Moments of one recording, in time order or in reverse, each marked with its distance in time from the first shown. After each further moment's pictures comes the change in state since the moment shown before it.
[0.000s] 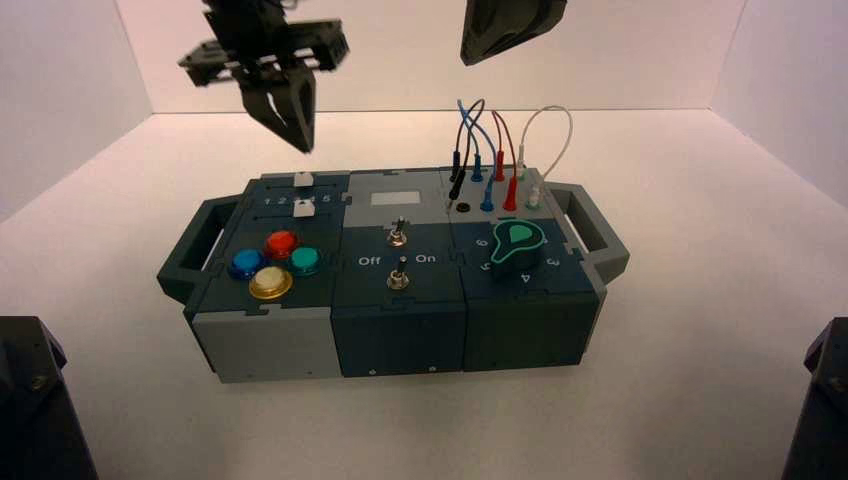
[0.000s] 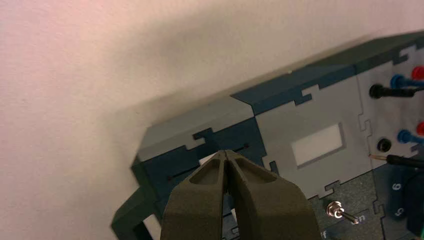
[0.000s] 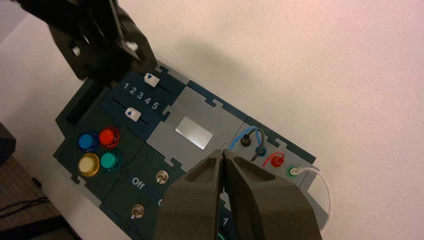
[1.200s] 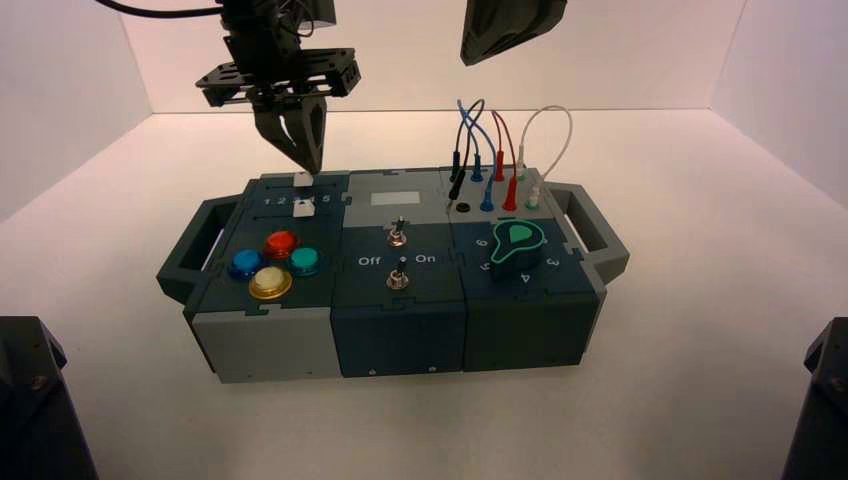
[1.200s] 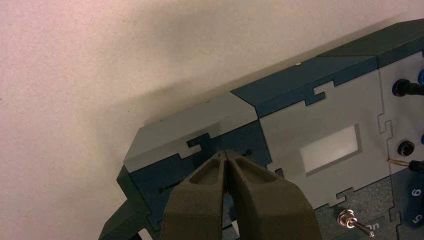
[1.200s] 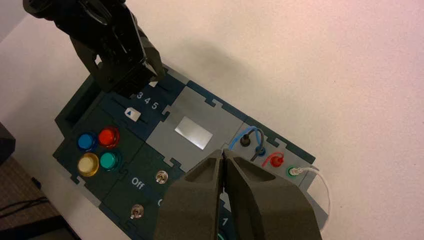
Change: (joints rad) left arm -0.008 0.063 -0.020 0.003 0.000 0.002; right arm 0.000 0.000 0.002 -0.002 0.000 0.000
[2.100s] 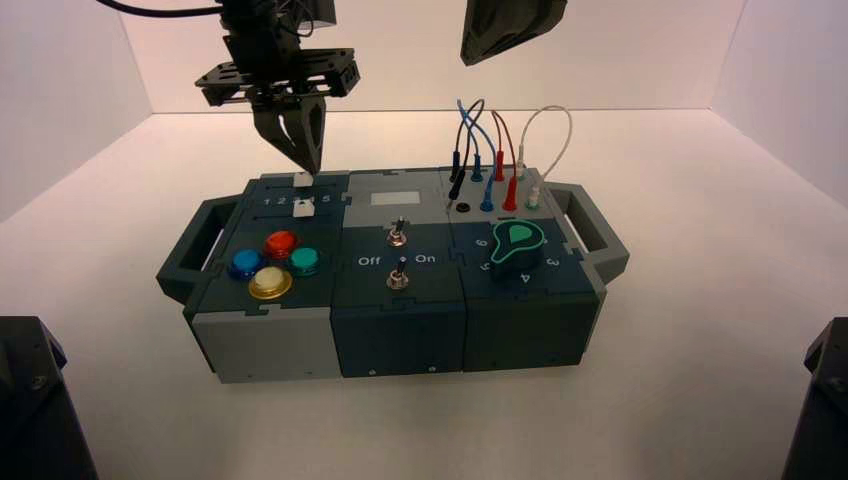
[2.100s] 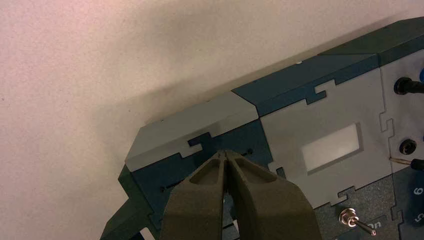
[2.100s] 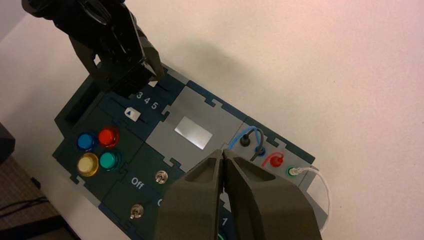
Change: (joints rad) left arm 0.000 -0.002 0.000 0.006 0.006 0.002; right arm -0.002 0.000 0.000 0.000 0.000 0.000
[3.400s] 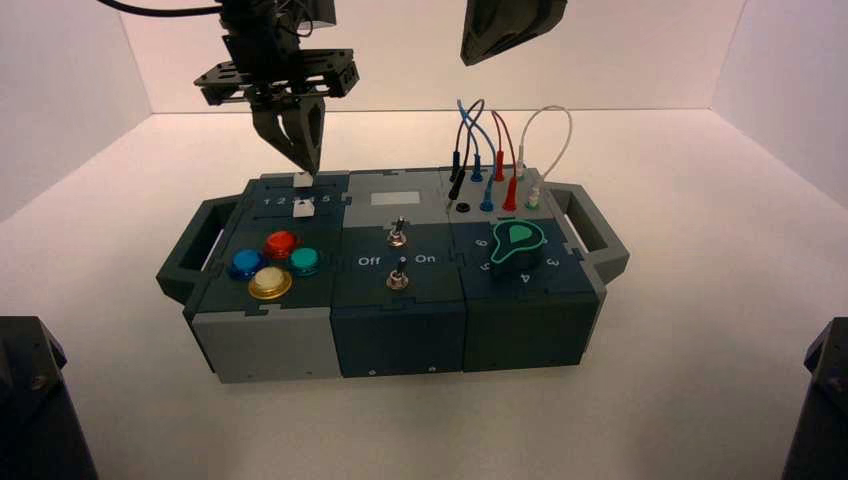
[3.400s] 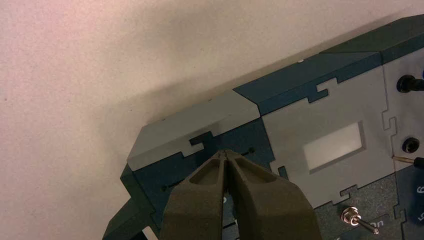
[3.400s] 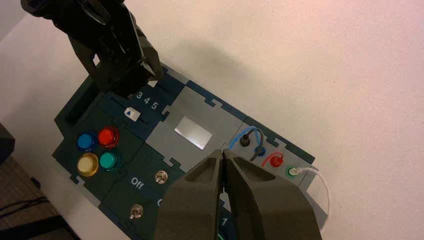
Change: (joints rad) left arm 0.000 0.002 0.000 0.008 0.008 0.000; right arm 0.002 -0.002 0.000 -0.002 0.000 0.000
